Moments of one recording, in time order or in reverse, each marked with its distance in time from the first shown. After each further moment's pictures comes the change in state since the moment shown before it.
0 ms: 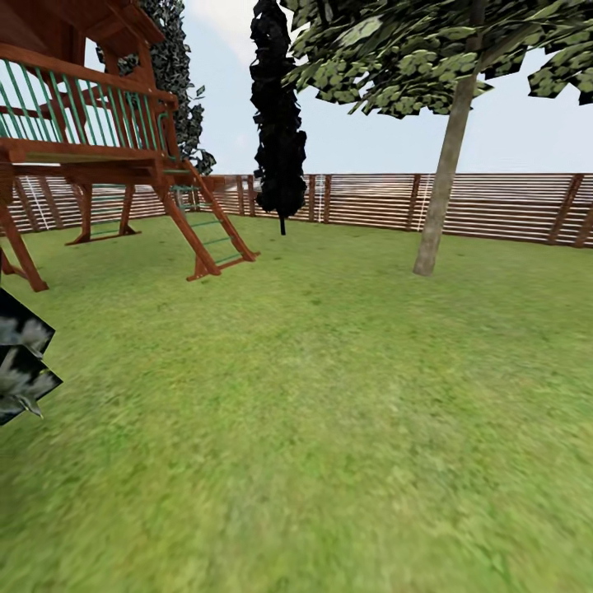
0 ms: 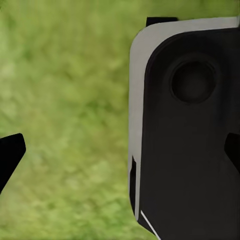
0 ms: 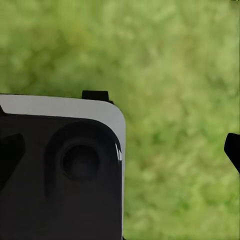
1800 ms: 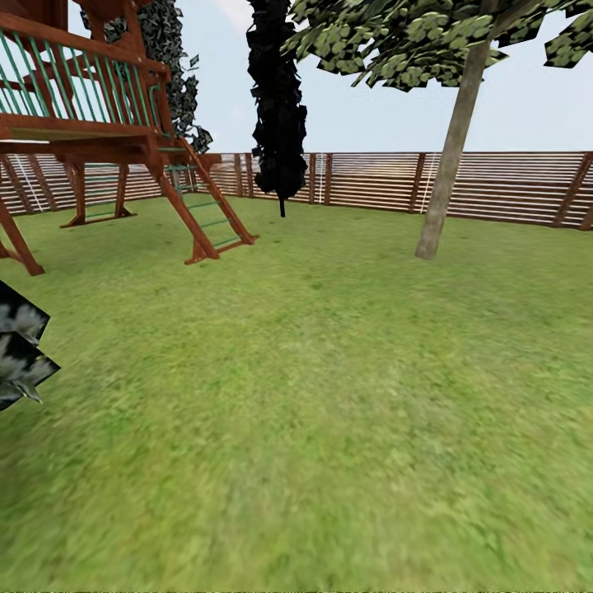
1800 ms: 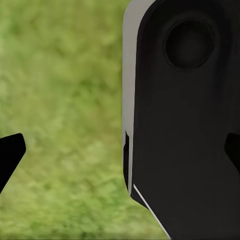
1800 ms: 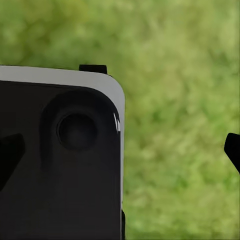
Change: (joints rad) left arm 0.000 -0.011 0.004 0.007 0.003 -0.002 -0.001; right arm 0.000 -0.002 -0.003 0.004 -0.008 0.007 -0.001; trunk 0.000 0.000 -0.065
